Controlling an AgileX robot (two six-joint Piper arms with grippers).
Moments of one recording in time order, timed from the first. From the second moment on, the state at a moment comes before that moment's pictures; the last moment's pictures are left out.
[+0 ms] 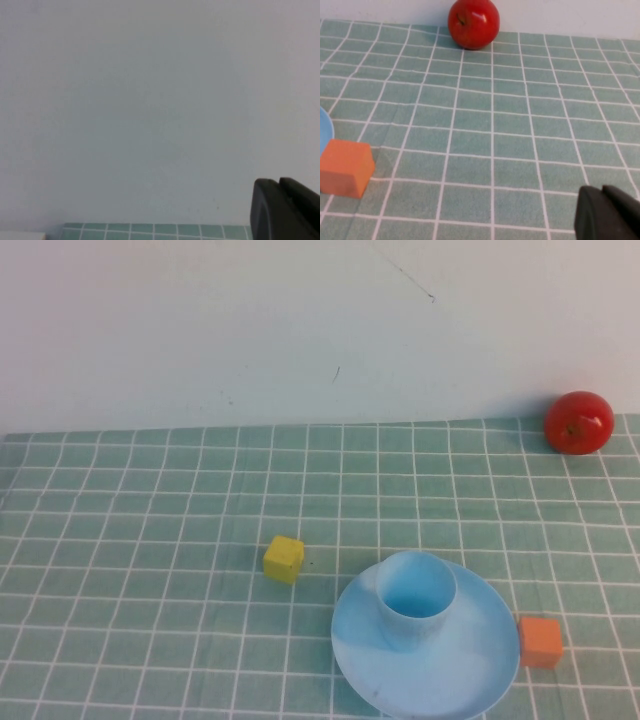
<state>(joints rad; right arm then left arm) -0.06 -0.01 0.03 -0.02 0.42 -0.06 -0.13 0.23 -0.42 0.33 0.22 -0.45</state>
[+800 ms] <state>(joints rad) -0.06 -0.01 0.03 -0.02 0.42 -0.06 -0.02 -0.01 0.02 0.28 0.38 -0.58</state>
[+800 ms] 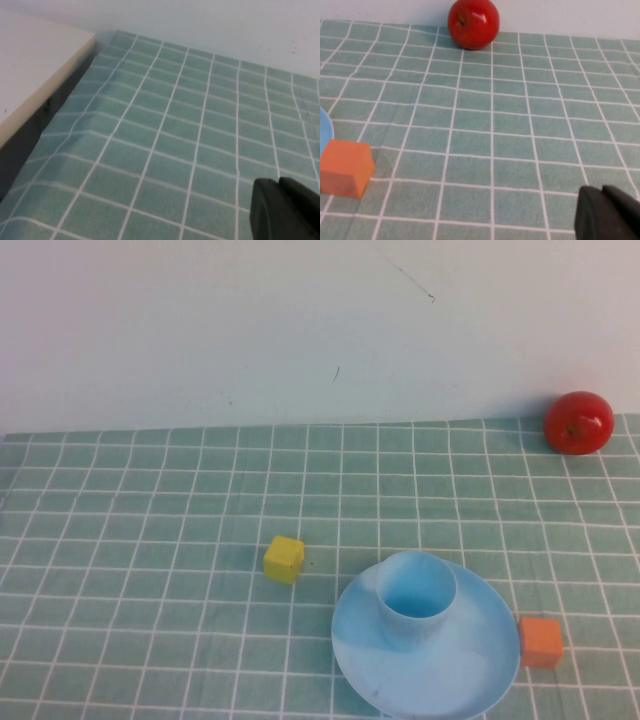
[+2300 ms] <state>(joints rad) -0.06 -0.01 0.03 -0.02 0.42 -0.06 0.02 -0.01 0.02 -0.06 0.39 0.02</state>
